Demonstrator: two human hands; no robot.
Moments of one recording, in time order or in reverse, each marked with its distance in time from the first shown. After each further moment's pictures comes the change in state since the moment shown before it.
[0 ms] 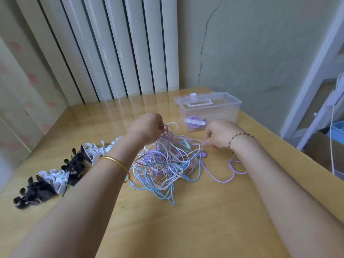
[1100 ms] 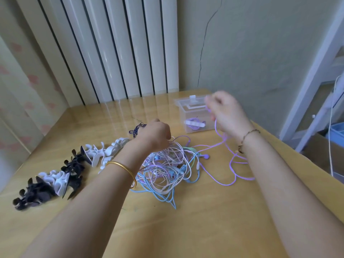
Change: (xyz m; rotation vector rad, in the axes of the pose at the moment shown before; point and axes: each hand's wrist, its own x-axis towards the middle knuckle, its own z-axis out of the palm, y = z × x) left_hand -0.009 0.013 0.008 0.073 -0.174 0.048; right_hand -0.004 -0.004 -0.022 0.835 0.500 -0.145
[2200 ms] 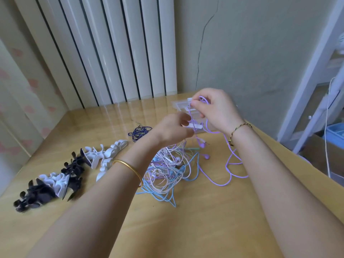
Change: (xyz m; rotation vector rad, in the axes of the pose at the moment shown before) left_hand -0.006 0.043 -0.016 -0.537 0.039 0.133; right_hand 0.006 -0.016 0.001 -0.114 -0.042 -0.209
